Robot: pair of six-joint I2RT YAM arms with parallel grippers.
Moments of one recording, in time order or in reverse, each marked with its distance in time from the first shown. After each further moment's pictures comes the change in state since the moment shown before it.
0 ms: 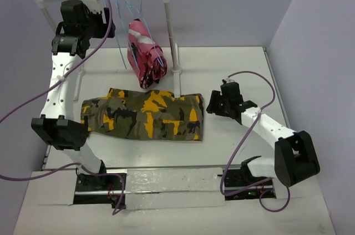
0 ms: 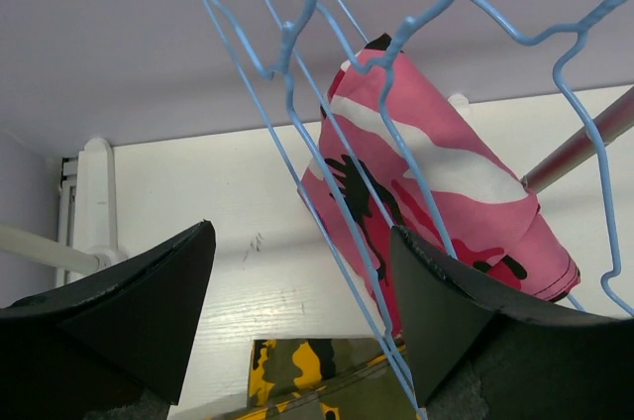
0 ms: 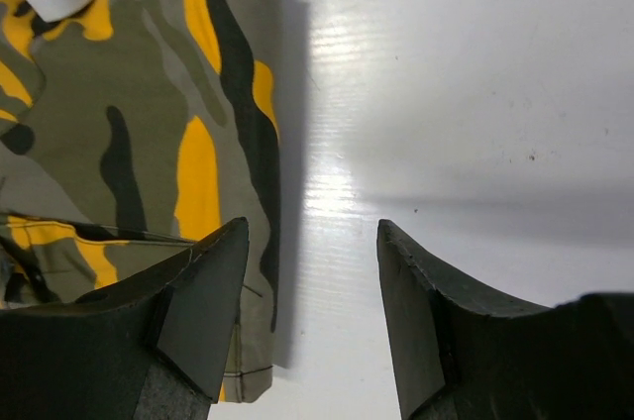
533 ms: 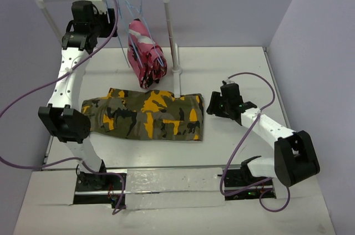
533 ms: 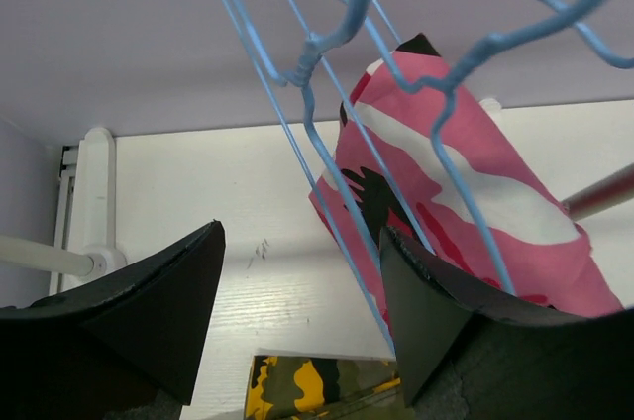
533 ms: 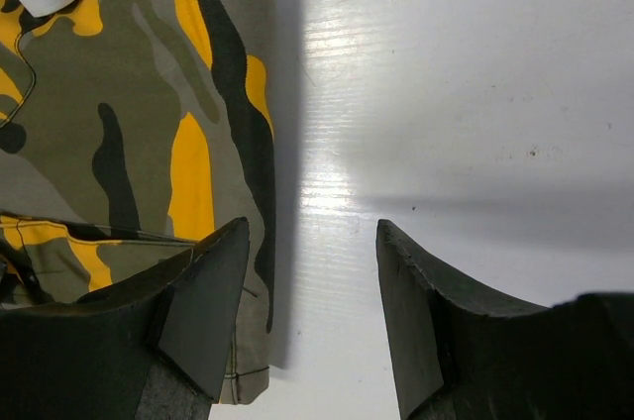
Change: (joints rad) left arm -0.020 0.105 0.020 0.049 -0.083 -0.019; right arm 0.000 0.001 -0.025 0.011 0.001 0.006
